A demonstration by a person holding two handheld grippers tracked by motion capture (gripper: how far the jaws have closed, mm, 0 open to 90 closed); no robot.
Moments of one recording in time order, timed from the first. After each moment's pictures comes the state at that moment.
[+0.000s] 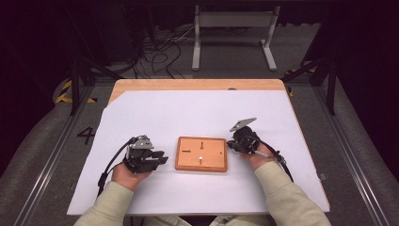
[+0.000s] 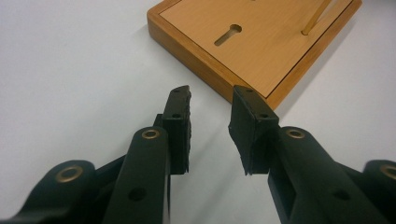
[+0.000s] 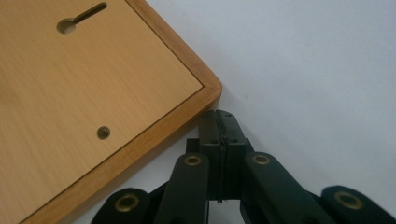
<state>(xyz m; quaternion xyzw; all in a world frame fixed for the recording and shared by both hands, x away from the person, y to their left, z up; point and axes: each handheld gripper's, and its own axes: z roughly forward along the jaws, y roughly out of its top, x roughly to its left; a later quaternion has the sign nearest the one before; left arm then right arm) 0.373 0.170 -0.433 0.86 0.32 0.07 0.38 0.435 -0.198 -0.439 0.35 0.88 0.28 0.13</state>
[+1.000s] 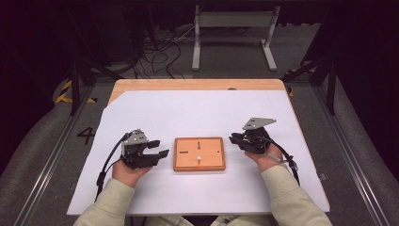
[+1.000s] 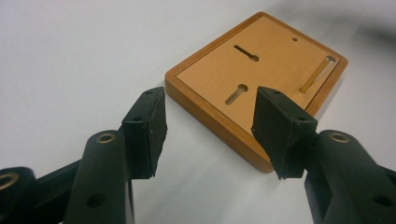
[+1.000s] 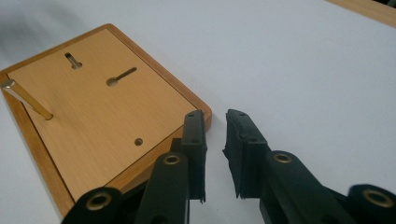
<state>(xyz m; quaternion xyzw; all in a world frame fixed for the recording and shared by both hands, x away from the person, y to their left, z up) 0.375 0.174 -0.420 0.82 0.33 0.10 0.45 0.412 -0.224 -0.411 0.32 0.84 0.40 0.16</state>
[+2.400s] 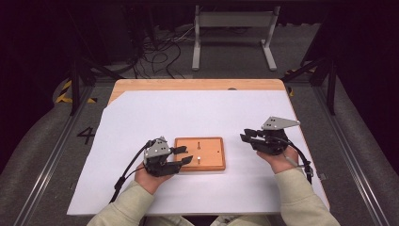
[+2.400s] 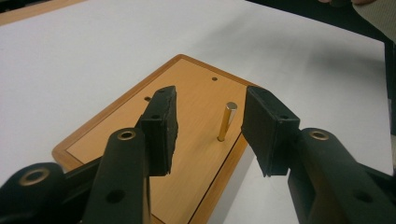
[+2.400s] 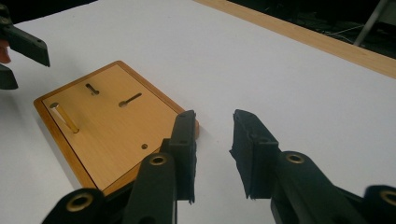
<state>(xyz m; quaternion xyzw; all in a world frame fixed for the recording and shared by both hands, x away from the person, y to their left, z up) 0.357 0.111 -0.427 0.82 0.24 0.09 0.51 0.387 -0.257 -0.383 0.33 0.81 0.45 0.19</state>
